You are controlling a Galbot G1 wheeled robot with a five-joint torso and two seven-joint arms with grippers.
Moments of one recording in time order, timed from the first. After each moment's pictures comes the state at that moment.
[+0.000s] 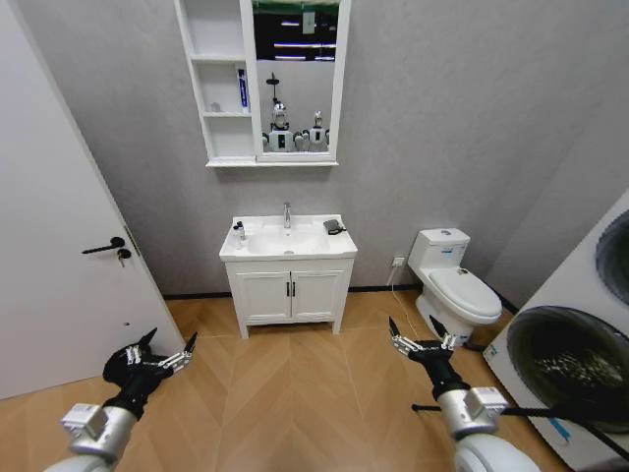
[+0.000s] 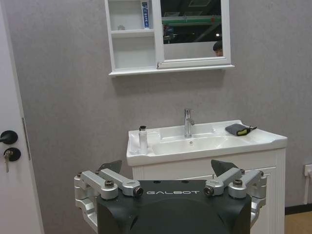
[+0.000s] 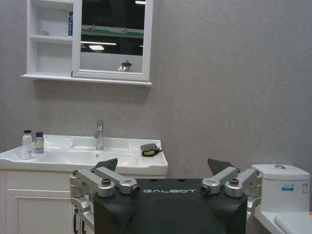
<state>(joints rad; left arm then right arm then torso) 1.84 -1.23 -0.96 -2.29 -0.45 0.10 0.17 -1.75 1.33 0.69 2.37 0.23 -0.14 0.05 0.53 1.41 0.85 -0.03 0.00</state>
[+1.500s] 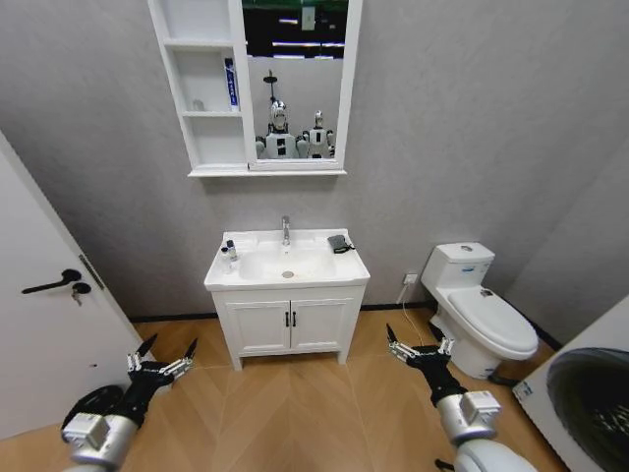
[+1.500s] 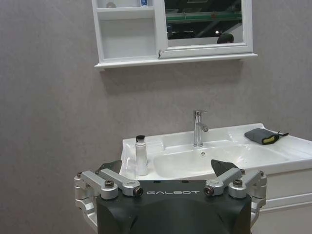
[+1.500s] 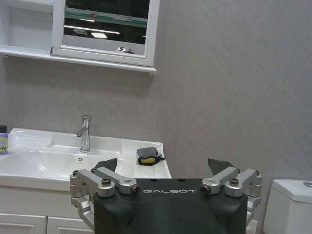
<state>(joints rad) 1.87 -1.28 -0.95 -2.28 -0.40 0.05 0.20 -1.78 1.35 0.69 2.37 0.16 -0.15 0.01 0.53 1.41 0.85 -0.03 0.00</state>
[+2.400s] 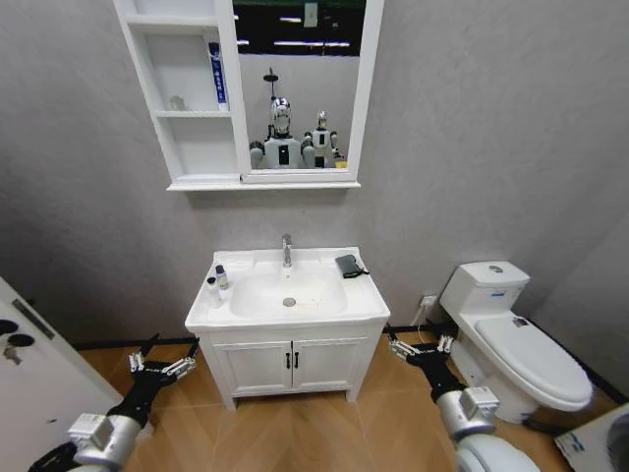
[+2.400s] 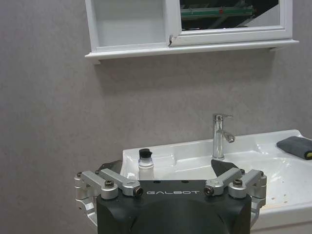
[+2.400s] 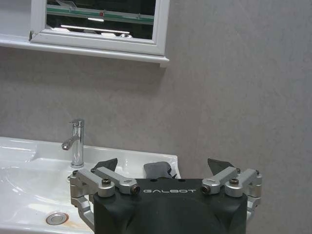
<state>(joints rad) 1.86 -1.31 -0.95 -2.29 -0.37 0.06 0.20 -1.75 1.32 0.69 2.33 0.19 -0.14 -0.03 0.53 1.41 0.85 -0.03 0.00</state>
